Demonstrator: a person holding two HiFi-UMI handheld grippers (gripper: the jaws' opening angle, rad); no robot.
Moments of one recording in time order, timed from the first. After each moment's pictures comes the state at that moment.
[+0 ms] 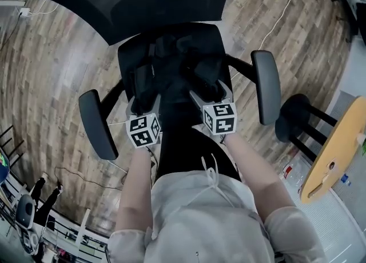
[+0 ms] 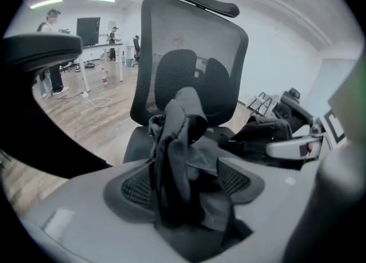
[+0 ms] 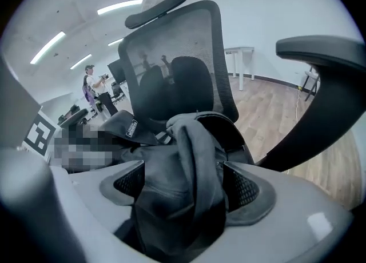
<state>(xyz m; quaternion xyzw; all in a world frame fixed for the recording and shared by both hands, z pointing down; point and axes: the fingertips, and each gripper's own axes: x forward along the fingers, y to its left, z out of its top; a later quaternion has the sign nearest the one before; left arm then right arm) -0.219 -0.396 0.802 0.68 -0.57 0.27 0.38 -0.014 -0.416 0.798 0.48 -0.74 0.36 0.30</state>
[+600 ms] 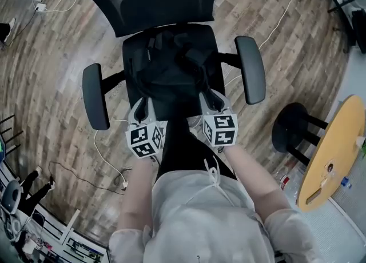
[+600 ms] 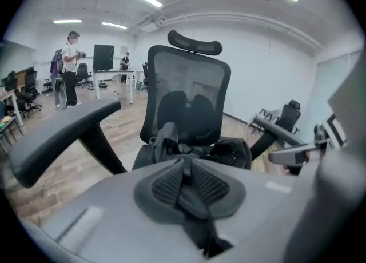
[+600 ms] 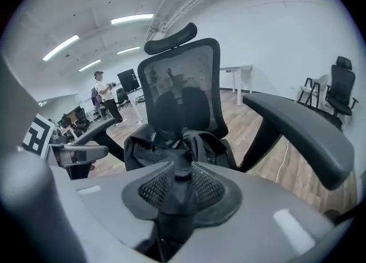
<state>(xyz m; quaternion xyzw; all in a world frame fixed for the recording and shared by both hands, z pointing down) -0.183 -0.303 0.687 0.68 -0.64 0.20 0.31 0.024 -0.321 0.695 0.50 -0.77 0.31 0.26</state>
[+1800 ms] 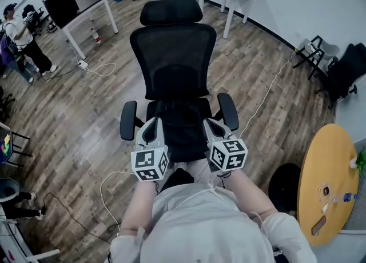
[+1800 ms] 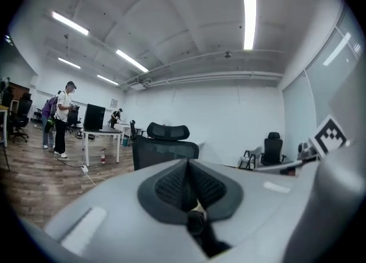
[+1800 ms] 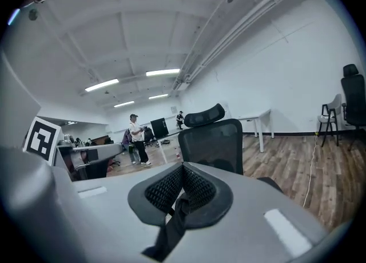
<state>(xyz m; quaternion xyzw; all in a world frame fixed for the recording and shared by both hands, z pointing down) -0.139 -0.173 0.316 0.76 -0.65 0.03 0.08 0.026 -0.195 0.360 0.46 -0.87 0.18 0.06</state>
